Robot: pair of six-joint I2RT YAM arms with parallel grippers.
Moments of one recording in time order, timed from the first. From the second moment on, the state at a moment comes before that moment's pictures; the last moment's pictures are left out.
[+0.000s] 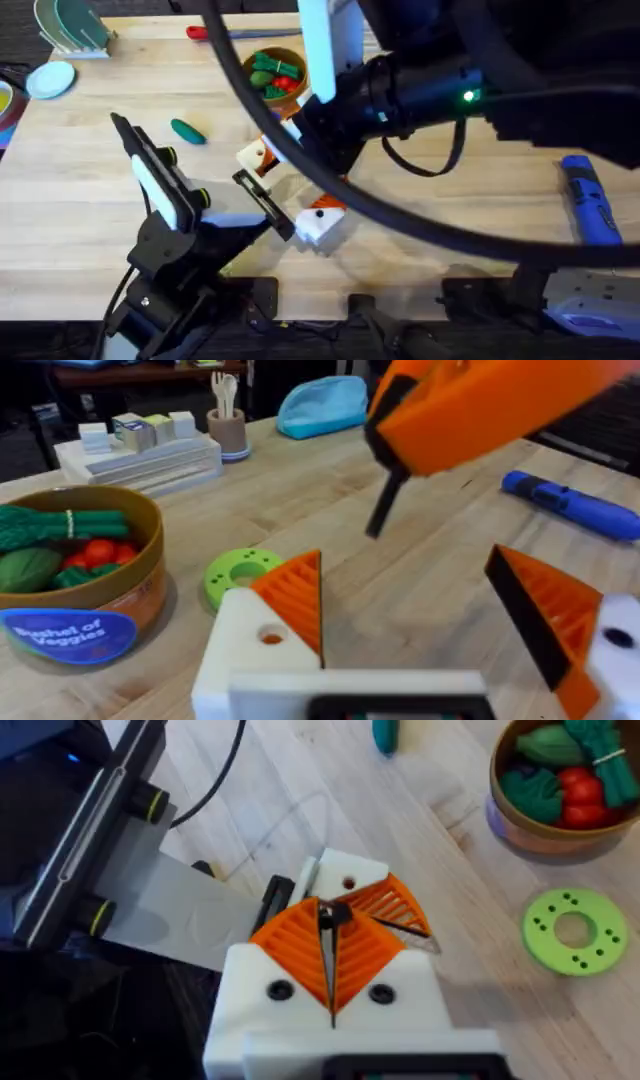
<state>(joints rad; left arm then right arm) -0.53 0.01 0.01 -0.06 0.30 -0.10 0.96 1.37 1.35 -0.72 -0.24 0.12</state>
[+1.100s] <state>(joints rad) -0.53 0.01 0.01 -0.05 0.66 -0.06 0.96 1.43 1.38 -0.85 -0.24 0.12</state>
